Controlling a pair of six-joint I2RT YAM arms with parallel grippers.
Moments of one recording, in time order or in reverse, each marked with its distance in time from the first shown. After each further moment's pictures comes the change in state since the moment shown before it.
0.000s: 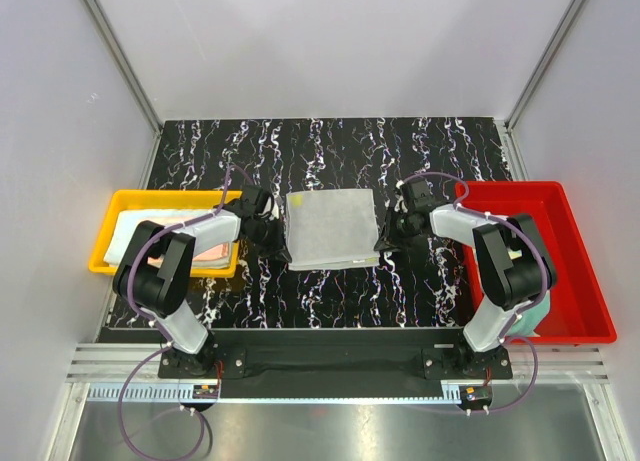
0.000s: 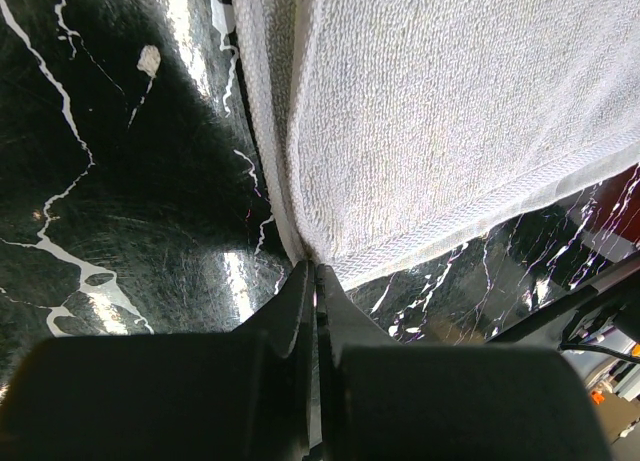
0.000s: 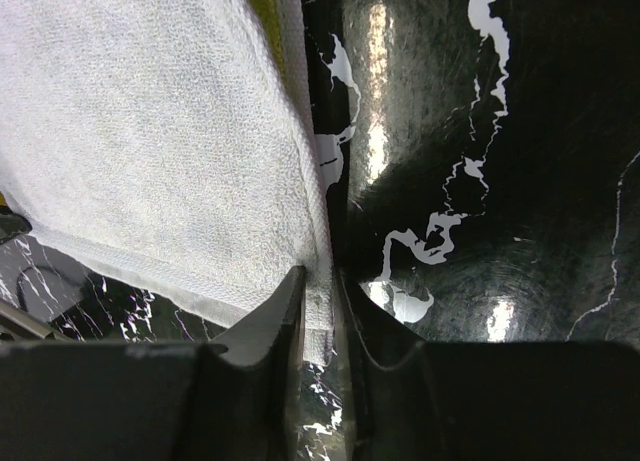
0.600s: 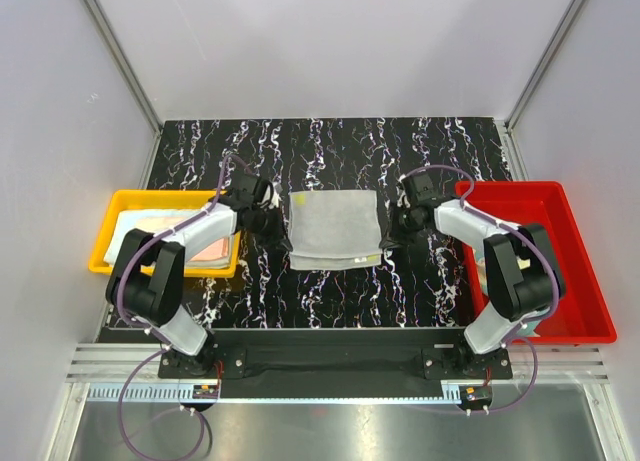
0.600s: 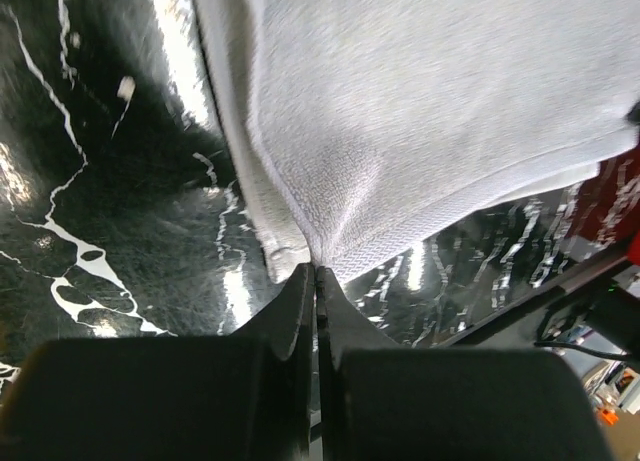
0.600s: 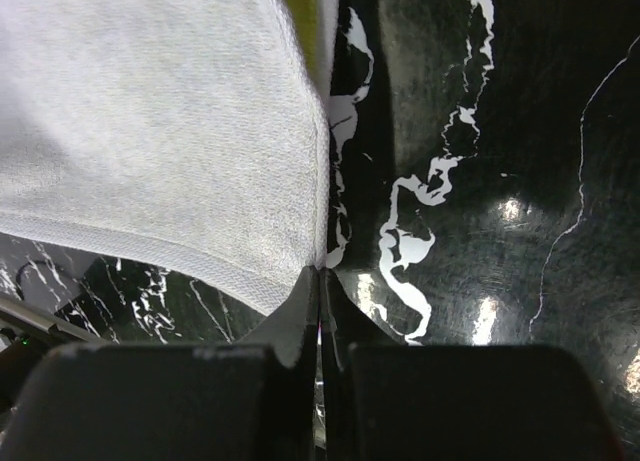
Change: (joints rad) left arm -0.002 -0.056 0.079 -0.084 -0.013 -0.004; right arm 0.006 -0.075 0.051 -0.135 0.040 -0.002
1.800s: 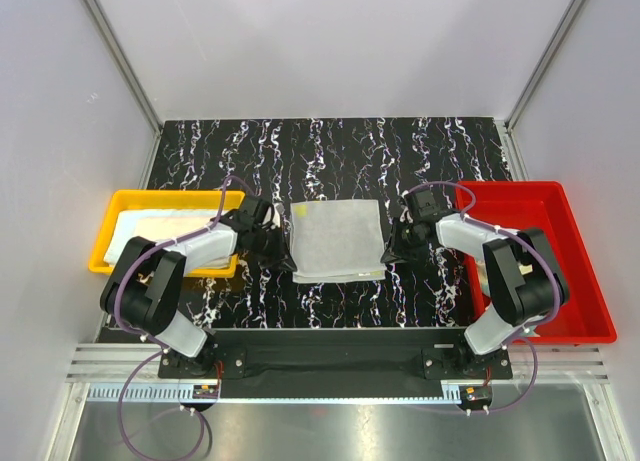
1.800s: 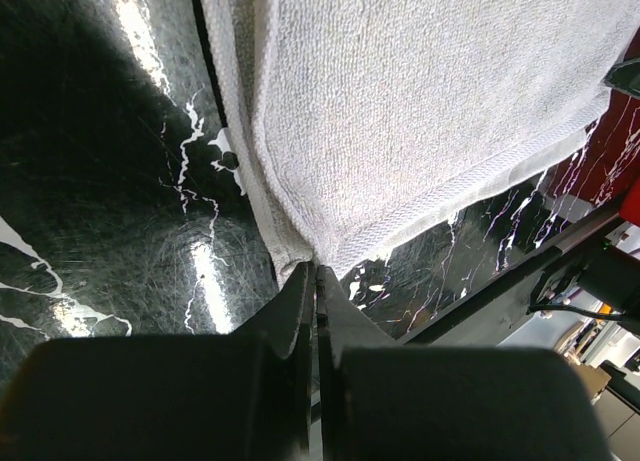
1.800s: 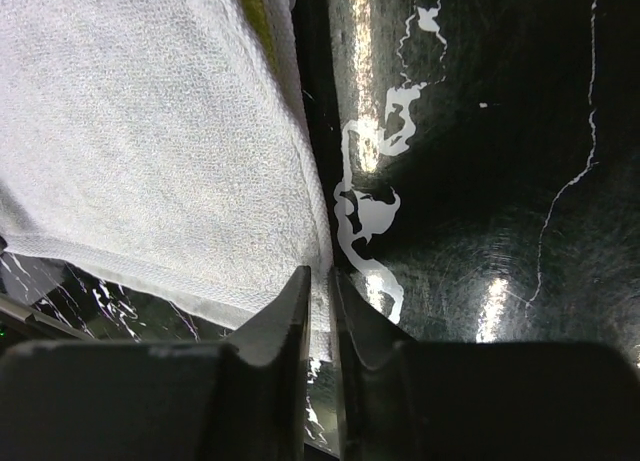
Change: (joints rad) left arm -0.044 -0.063 -0.196 0.140 0.080 -0.077; right arm 0.000 -0.037 -0.146 0.077 -0.020 0.020
